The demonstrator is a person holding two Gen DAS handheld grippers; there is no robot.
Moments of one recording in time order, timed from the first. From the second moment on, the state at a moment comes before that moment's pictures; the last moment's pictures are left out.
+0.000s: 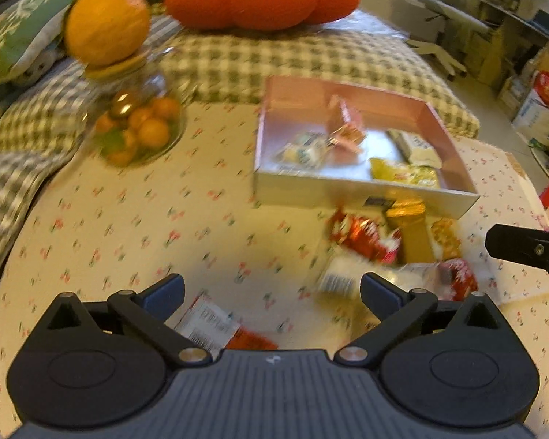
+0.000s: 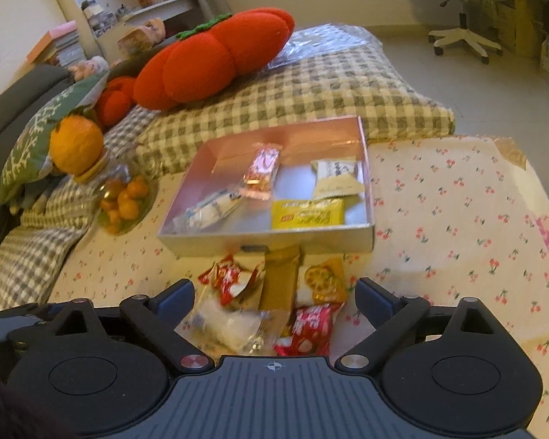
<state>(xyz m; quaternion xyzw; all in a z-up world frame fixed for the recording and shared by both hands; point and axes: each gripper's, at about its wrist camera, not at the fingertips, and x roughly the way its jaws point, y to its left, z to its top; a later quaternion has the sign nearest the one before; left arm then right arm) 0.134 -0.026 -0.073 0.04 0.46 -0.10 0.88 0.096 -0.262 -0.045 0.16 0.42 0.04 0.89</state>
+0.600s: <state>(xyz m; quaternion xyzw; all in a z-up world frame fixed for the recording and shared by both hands) 0.129 0.020 -0.117 -0.07 0.53 -0.01 0.85 0.086 -0.240 -0.097 0.22 0.52 0.05 0.82</state>
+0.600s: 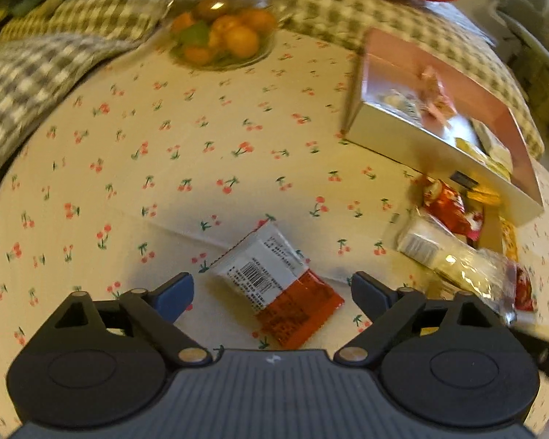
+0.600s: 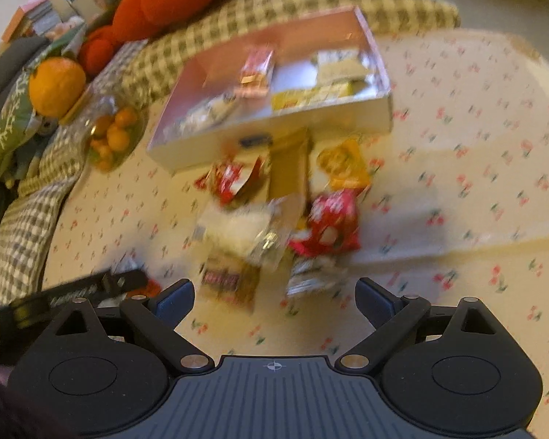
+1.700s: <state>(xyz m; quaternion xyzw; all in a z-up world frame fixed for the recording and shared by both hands) 0.108 0.023 -0.121 0.04 0.47 -0.19 0.86 0.068 -0.179 -0.123 0.09 0.40 0.08 0.91</state>
